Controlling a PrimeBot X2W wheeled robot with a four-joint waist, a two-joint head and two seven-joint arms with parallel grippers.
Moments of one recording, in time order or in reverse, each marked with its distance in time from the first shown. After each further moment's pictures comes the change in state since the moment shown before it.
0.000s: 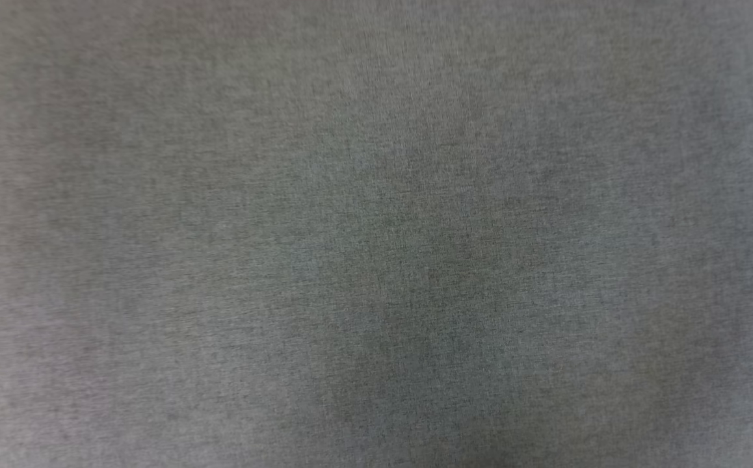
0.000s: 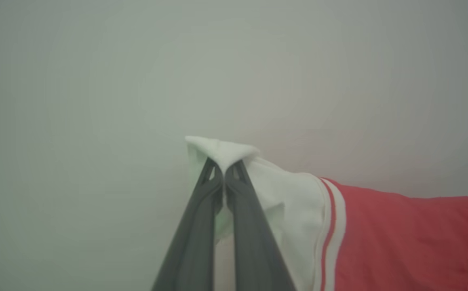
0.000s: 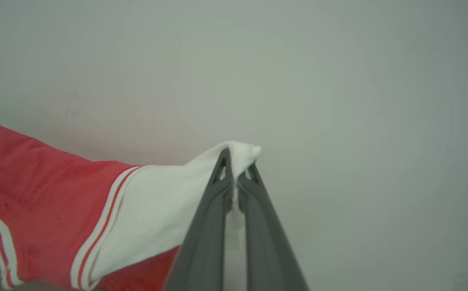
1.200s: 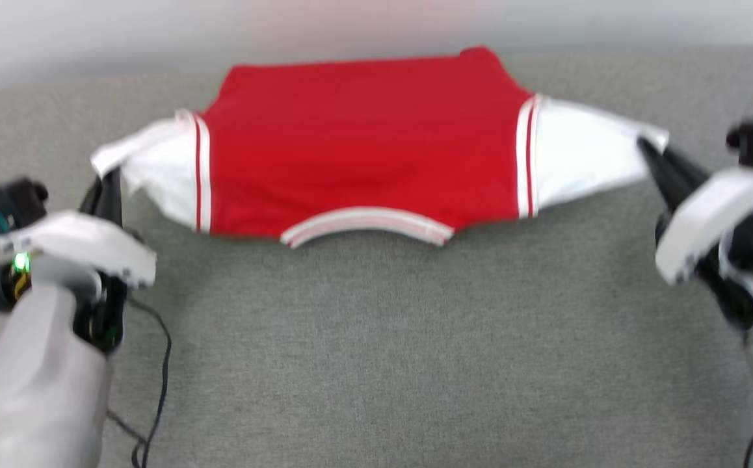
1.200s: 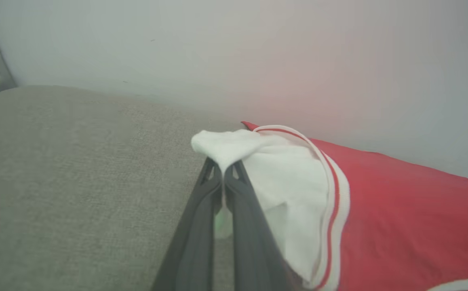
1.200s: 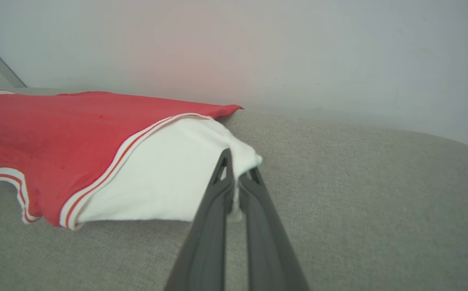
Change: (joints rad) left arm 0.858 -0.061 -0.015 0.064 -0.246 -0.028 -0.131; right arm 0.940 -0.127 0.101 -0.199 0.255 0.000 0.008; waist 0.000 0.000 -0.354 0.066
